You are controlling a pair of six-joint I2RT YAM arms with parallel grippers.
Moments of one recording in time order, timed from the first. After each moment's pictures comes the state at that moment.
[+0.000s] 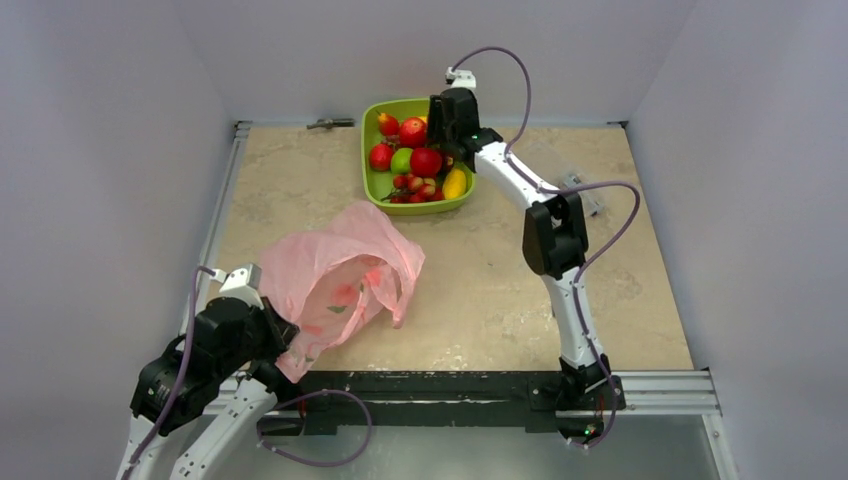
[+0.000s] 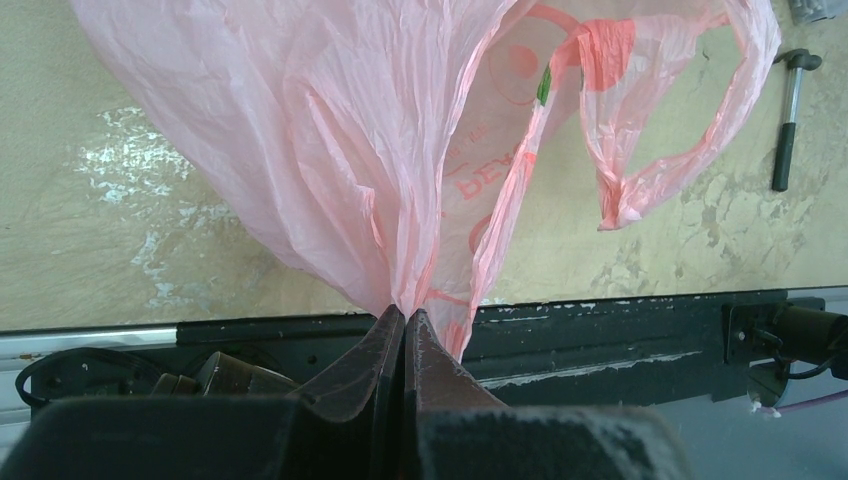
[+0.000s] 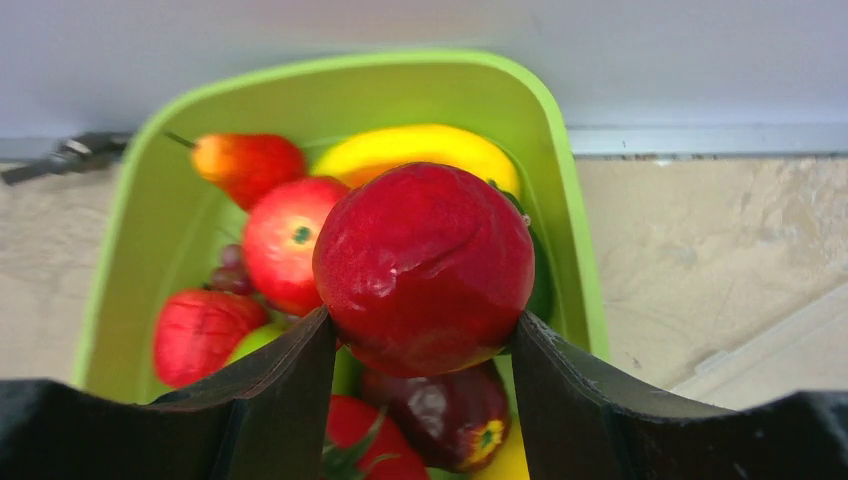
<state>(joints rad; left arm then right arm) -0.49 0.26 0.87 -1.33 -0.10 -0.67 0.49 2.31 2.13 -0.20 0.34 0.30</state>
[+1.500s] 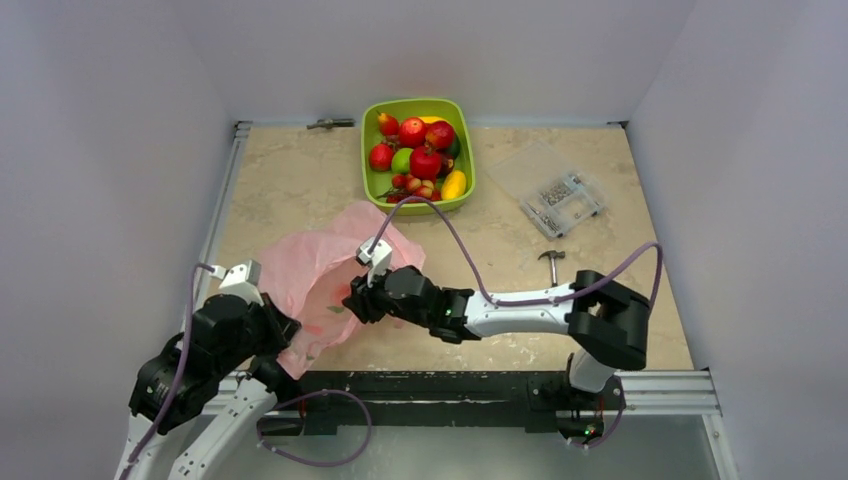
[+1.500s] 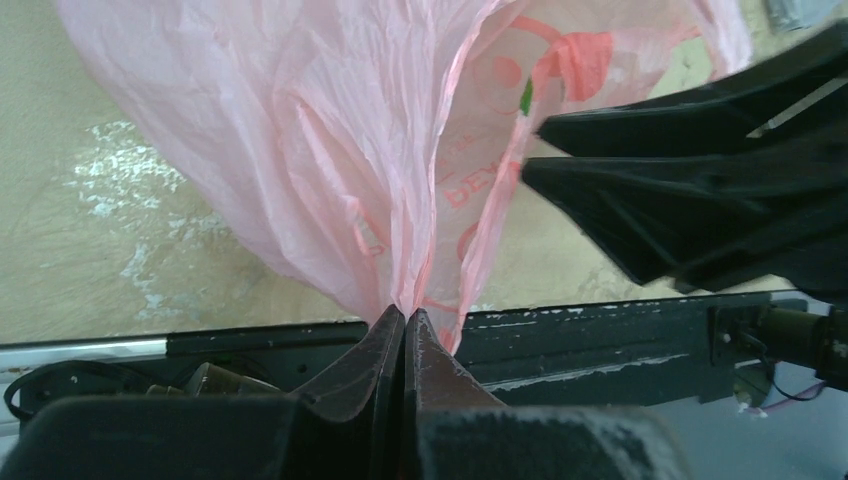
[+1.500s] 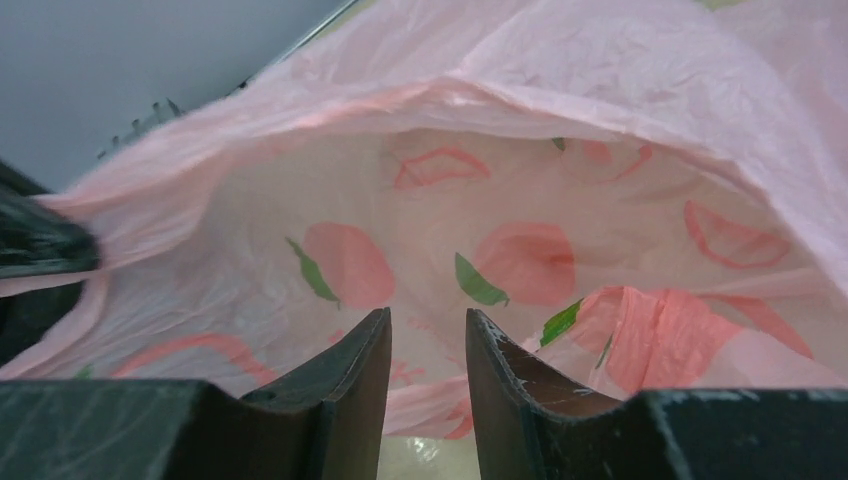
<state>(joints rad) -0.49 0.28 0.87 -1.31 -0.10 -0.67 1.26 1.63 0.96 0.37 0.19 0.39</state>
